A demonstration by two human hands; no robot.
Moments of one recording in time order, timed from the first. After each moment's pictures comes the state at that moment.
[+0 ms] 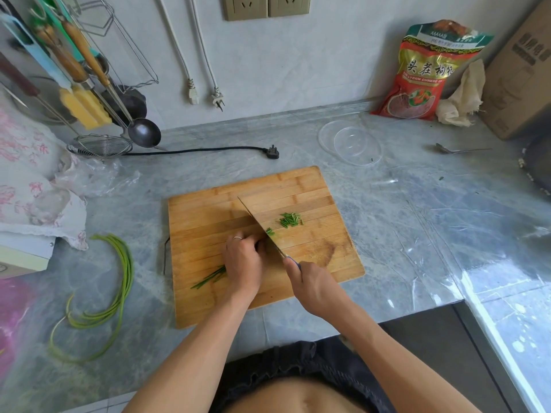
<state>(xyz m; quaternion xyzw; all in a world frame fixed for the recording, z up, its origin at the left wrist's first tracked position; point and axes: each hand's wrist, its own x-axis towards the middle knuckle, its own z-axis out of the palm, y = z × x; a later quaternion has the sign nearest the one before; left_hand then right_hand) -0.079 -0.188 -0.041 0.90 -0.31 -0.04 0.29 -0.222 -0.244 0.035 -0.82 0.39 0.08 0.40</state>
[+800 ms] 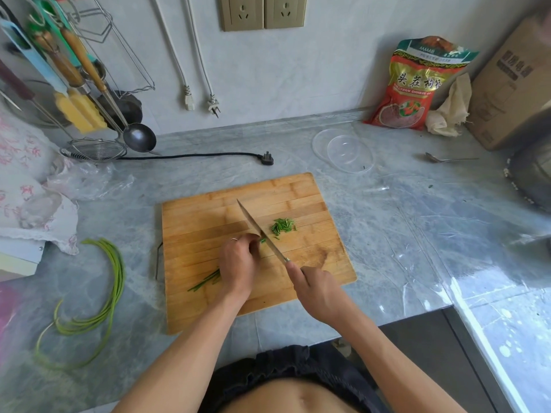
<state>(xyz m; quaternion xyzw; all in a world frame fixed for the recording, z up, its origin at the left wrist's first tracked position) -0.077 -0.191 -0.031 0.87 -0.34 -0.05 0.36 -0.240 -0.252 0.043 -0.81 0.39 0.03 0.43</state>
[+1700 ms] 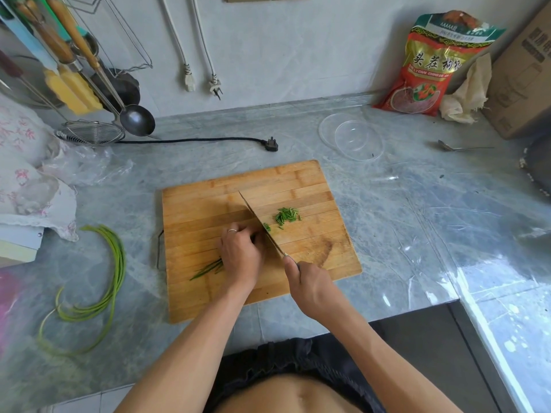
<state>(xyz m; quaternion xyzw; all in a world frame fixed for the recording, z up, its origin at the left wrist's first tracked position) -0.079 -0.194 -0.042 0.91 -0.28 -0.06 0.31 -0.226 -0.241 0.033 -0.82 0.40 0.07 0.40</state>
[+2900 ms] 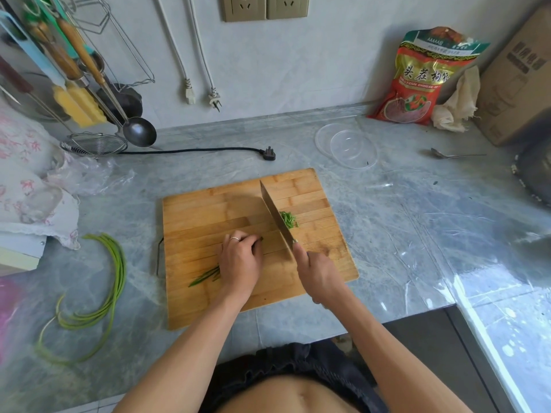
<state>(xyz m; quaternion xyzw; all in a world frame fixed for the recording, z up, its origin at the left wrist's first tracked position) -0.080 -0.185 -0.043 0.89 -0.36 -0.02 0.30 -0.222 -0.268 0.044 -0.78 0.46 0.06 0.42</state>
